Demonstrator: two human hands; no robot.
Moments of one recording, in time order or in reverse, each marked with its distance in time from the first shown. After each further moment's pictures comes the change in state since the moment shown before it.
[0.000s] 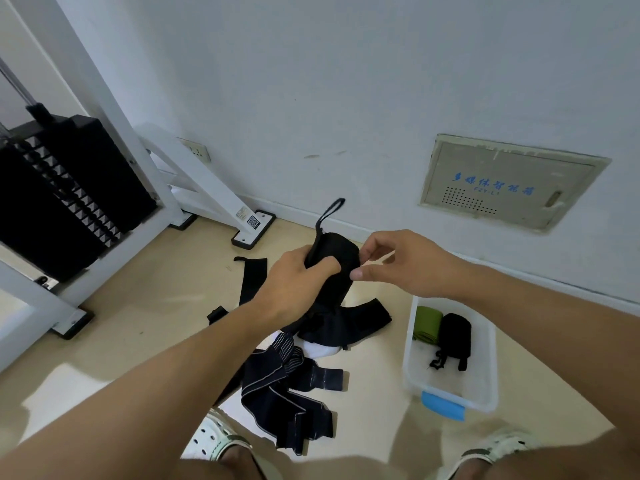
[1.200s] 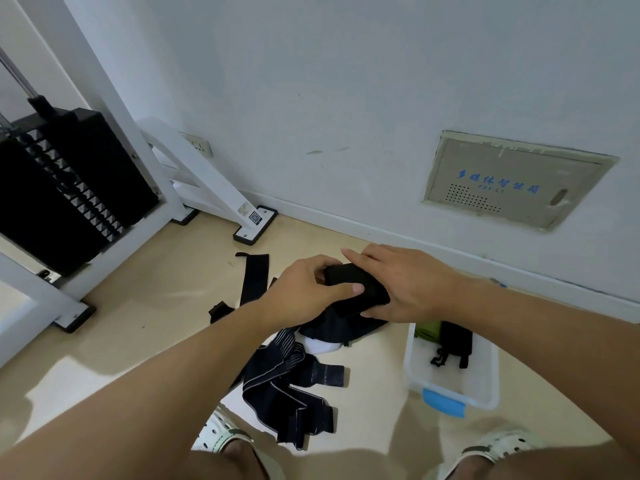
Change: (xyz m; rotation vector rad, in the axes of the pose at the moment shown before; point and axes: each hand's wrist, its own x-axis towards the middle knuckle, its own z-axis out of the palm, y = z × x) left_hand 0.011 -0.023 0.006 0.105 -0.141 0.017; right_hand 0.003 0.025 0.021 -0.790 -0.091 -0.358
